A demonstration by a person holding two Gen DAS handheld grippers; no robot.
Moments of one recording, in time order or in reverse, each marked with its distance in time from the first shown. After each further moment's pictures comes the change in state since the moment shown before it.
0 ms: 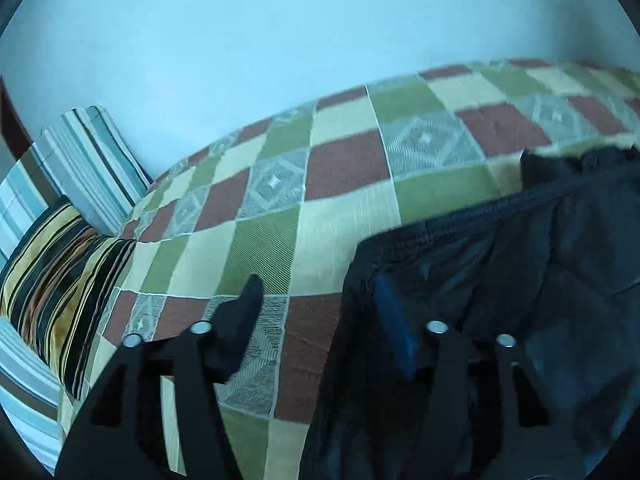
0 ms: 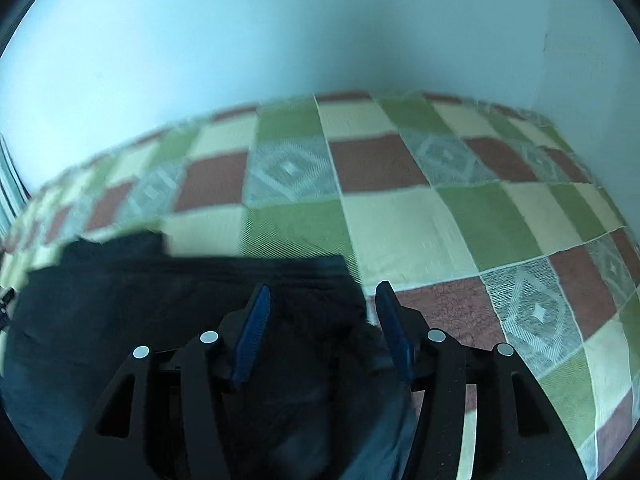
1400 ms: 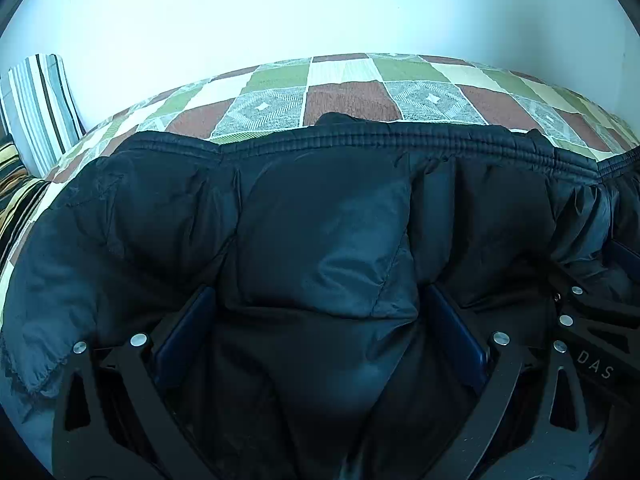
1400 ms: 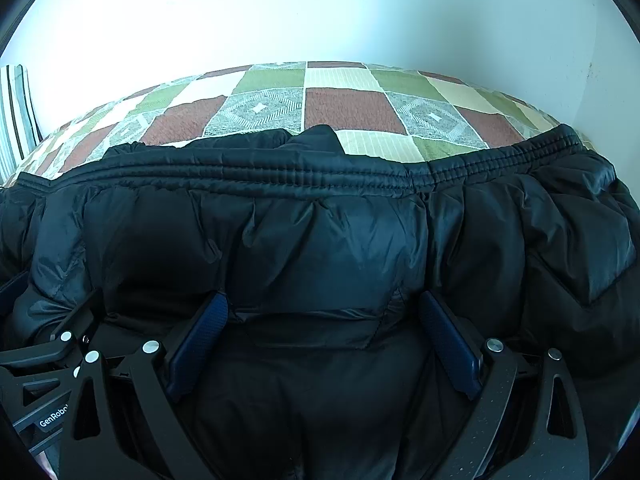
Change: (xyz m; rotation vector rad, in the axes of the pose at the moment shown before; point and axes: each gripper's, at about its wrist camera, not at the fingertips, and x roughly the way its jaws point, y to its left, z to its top) left arm -0.010 -0.144 -0.035 -0.141 0.046 -0.233; right arm 0.049 0.143 -0.075 -0.130 0.016 -0.019
